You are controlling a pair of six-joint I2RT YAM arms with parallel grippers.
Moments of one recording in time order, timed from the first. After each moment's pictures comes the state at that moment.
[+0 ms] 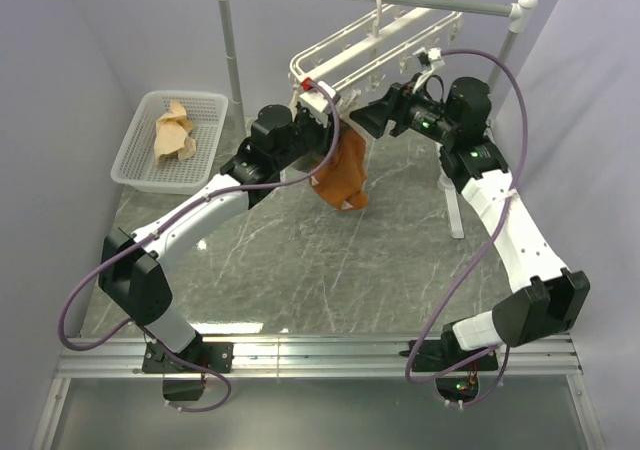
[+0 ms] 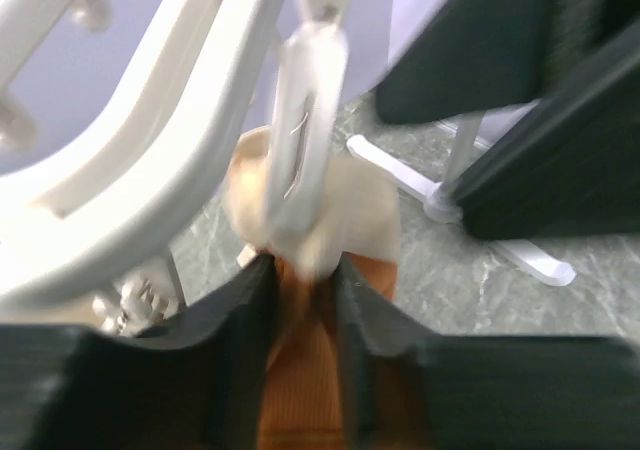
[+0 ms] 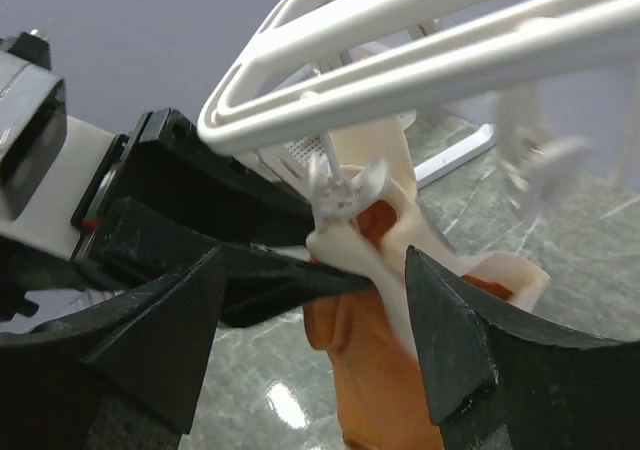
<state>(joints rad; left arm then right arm) -0.68 1.61 1.47 0.14 0.11 0.05 0.27 1.42 1.48 -0.07 -0.64 0.37</state>
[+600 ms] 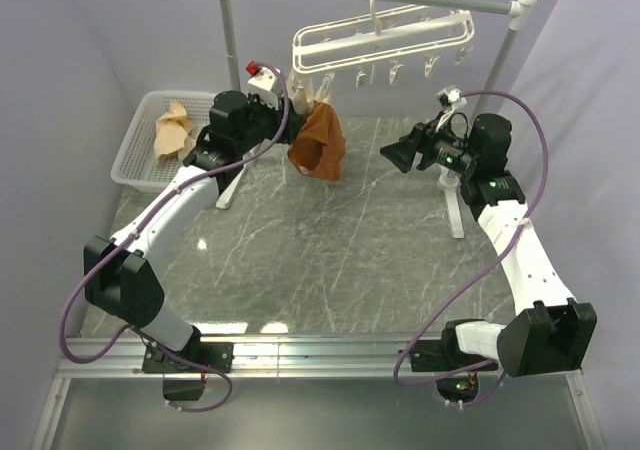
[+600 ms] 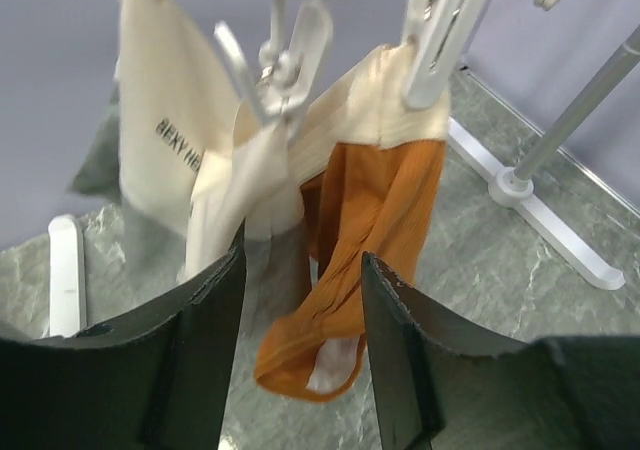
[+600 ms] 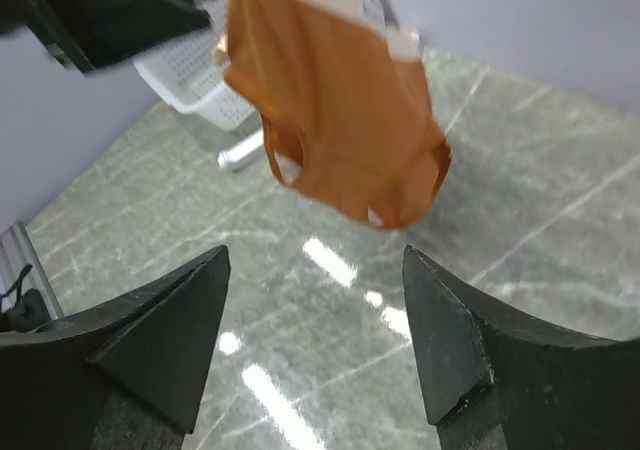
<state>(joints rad) -0.44 1.55 1.42 0.03 0.19 -0.09 0.09 1.24 1.18 -0.10 -0.74 0.19</state>
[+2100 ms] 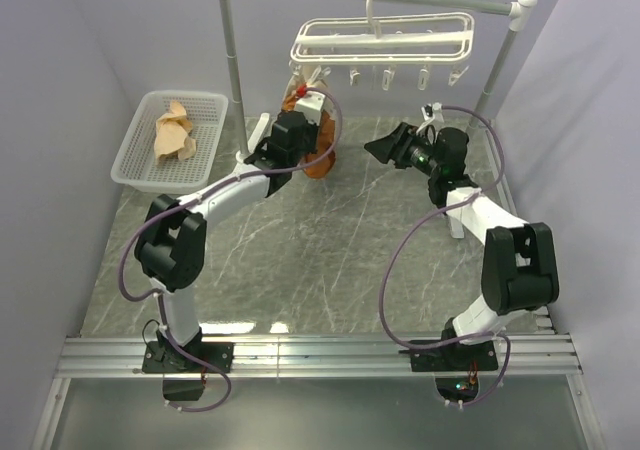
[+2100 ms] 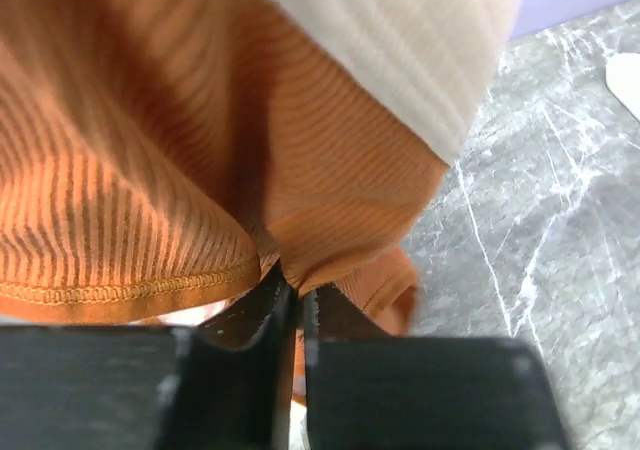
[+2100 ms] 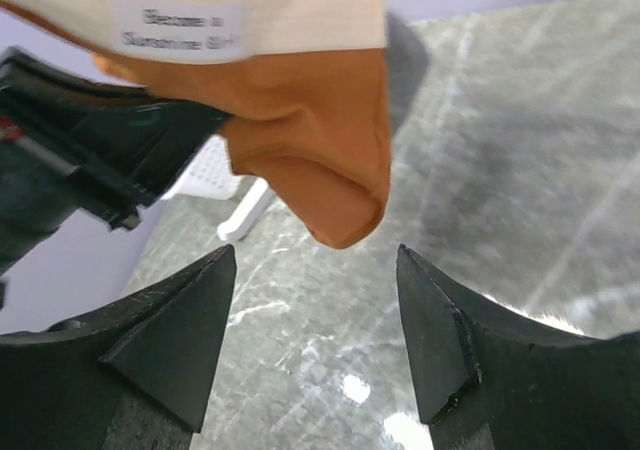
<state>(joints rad) -0.60 1.87 1.48 0.19 -0.27 0.01 0.12 1.58 0.98 0.45 -0.57 0.62</state>
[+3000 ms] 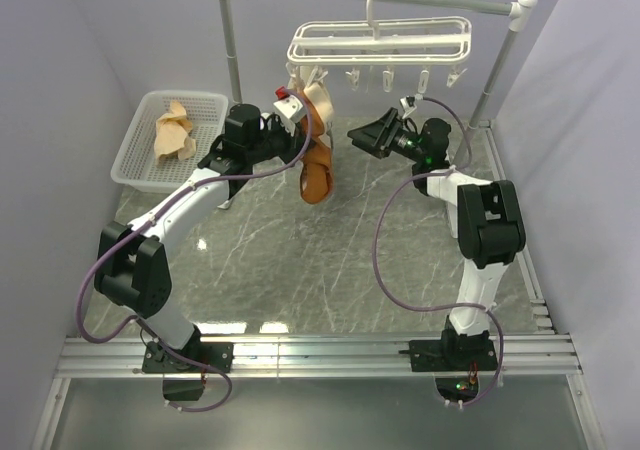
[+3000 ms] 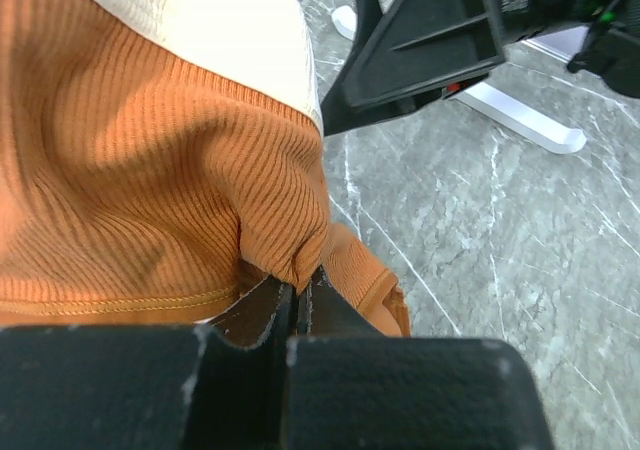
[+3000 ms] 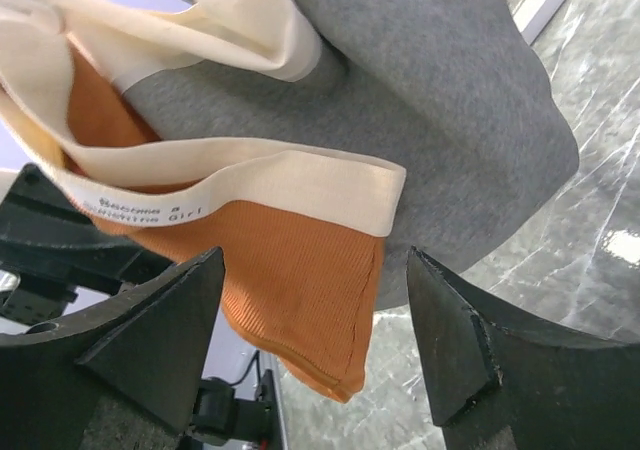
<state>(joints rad) -0.44 1.62 1.34 0.06 0.48 0.08 0.13 1.95 1.21 0.83 -0.89 1.11</state>
